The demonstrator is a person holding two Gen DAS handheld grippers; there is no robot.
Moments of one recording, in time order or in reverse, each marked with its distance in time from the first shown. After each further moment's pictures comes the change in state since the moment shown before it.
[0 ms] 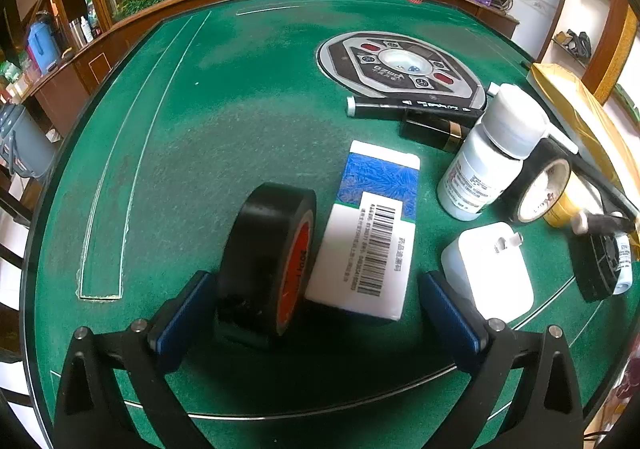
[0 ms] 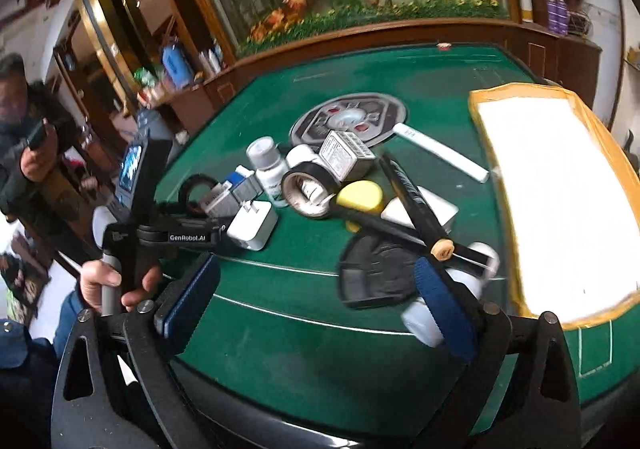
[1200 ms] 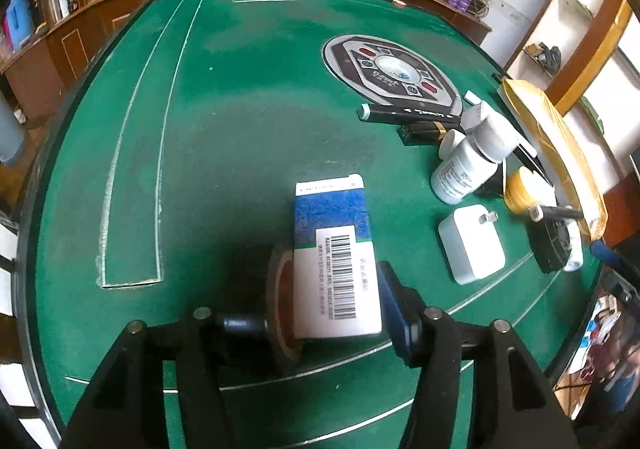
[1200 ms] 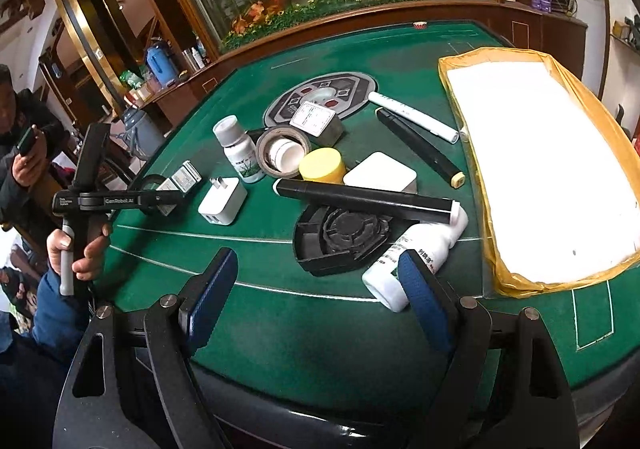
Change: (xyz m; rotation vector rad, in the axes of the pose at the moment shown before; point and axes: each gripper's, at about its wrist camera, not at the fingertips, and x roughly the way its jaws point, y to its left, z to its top) left arm -0.029 0.048 -0.003 -0.007 0.048 -0.184; right arm 0.003 -0.026 -0.021 0.043 0.054 -0.008
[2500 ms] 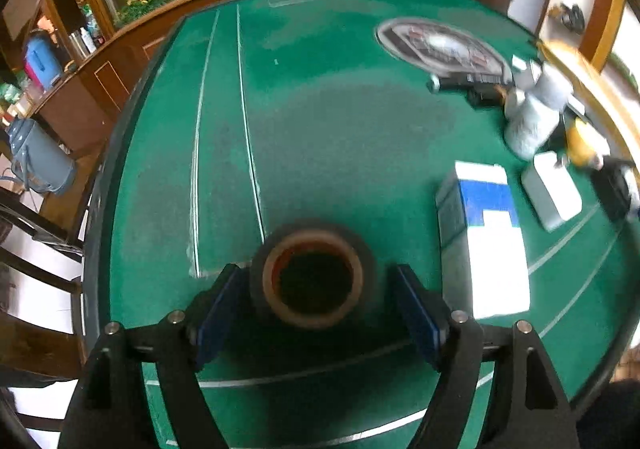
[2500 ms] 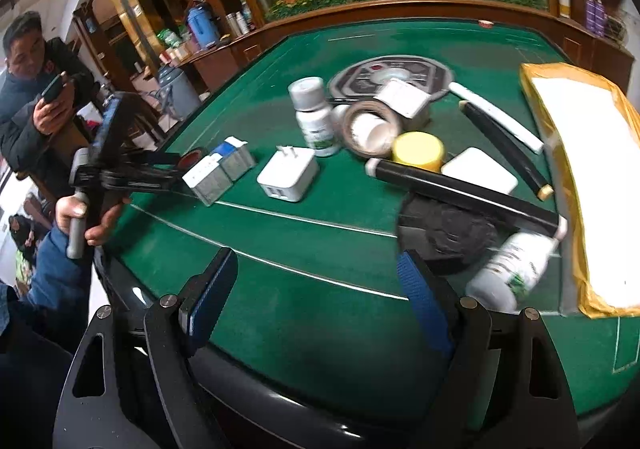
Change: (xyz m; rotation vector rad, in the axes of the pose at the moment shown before) left arm 0.005 0.030 -0.013 0.092 0.001 0.219; right arm 0.031 0.060 0.000 -0.152 0.088 0.099
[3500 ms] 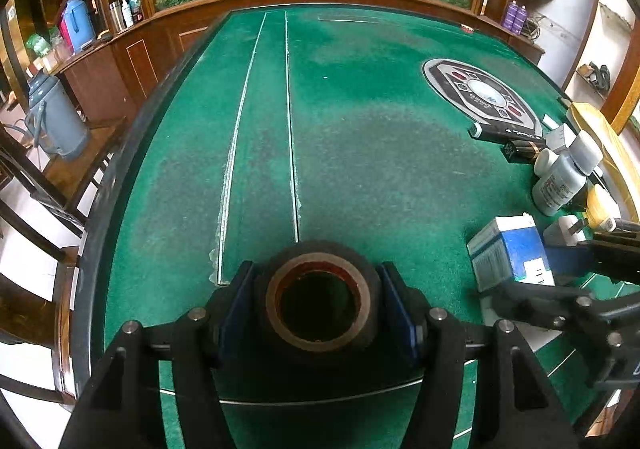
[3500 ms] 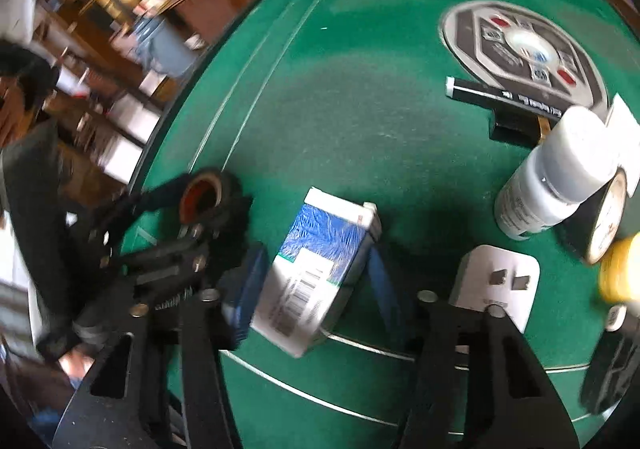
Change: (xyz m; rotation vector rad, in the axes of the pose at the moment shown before) left arm 0.004 0.022 -0.003 -0.169 -0.067 0.011; right arm 0.158 0.104 0.095 0.071 0.307 0.005
